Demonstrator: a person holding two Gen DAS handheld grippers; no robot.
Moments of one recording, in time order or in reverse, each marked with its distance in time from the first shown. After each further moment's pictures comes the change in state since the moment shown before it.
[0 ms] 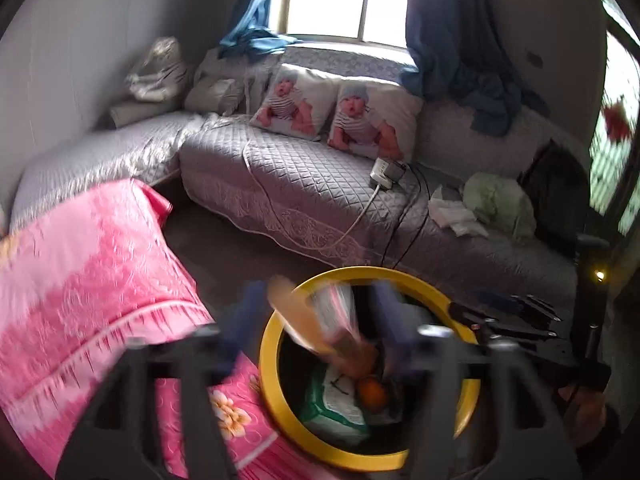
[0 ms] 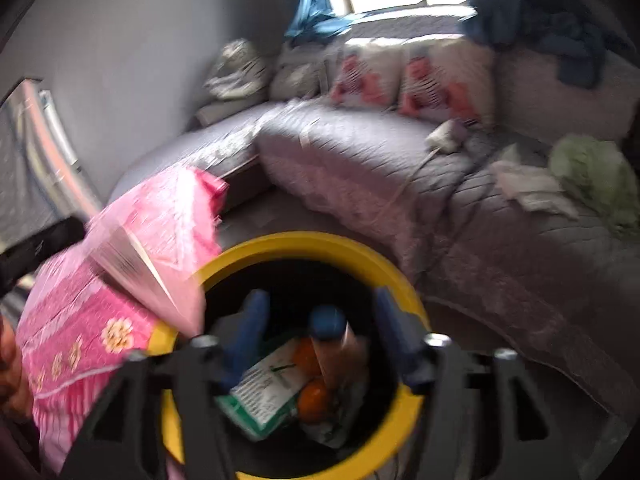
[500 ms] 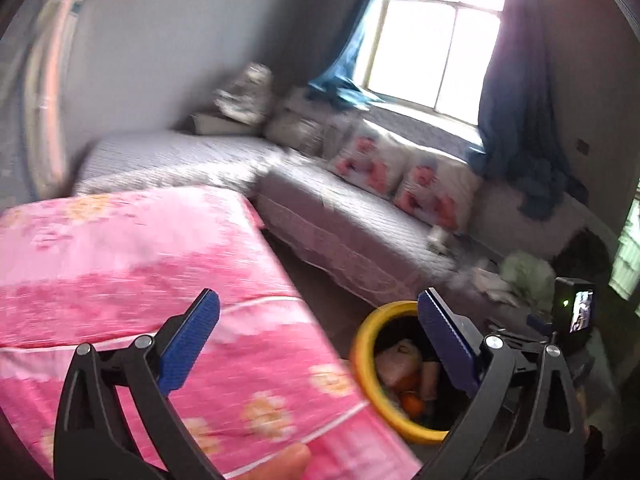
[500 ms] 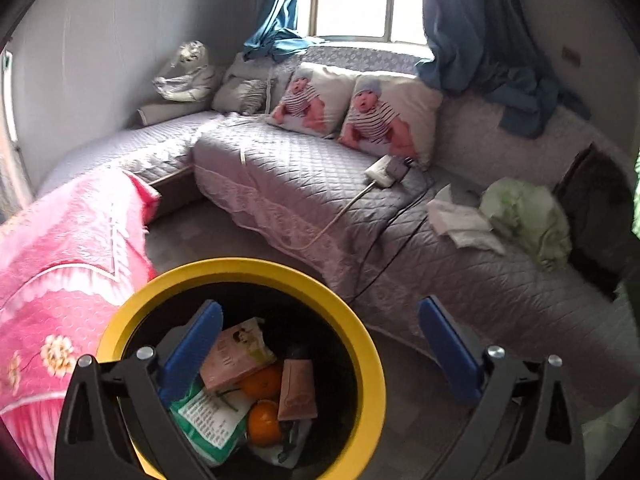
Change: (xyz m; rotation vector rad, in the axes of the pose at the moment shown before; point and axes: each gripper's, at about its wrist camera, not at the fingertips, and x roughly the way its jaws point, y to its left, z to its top) left arm -0.132 0.094 -0.039 -0.200 -0.202 0.202; right arm 0.008 0.048 0.005 -0.099 -0.063 -0.319
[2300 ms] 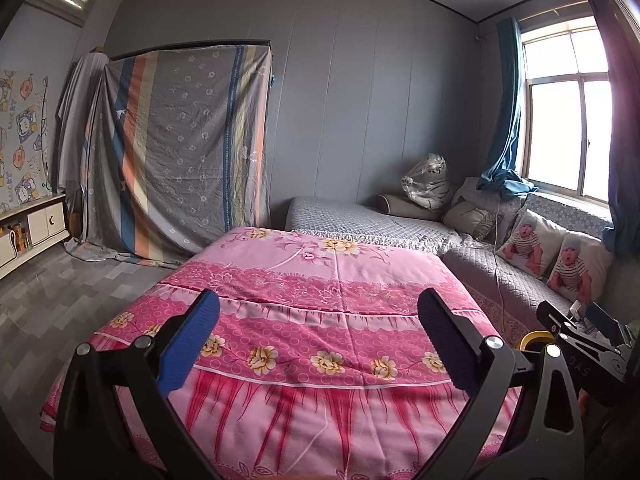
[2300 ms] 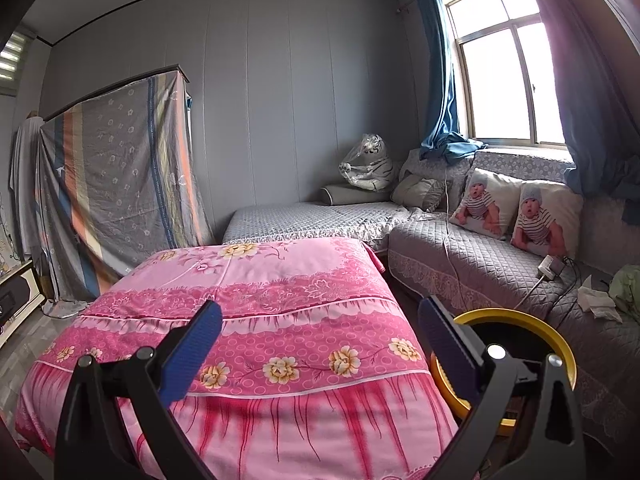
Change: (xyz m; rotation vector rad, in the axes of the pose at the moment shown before) left arm -0.269 0.081 -0.107 -0.133 -0.316 0.612; right arm -0.252 0.176 -0.084 -0.145 -0.362 0.582
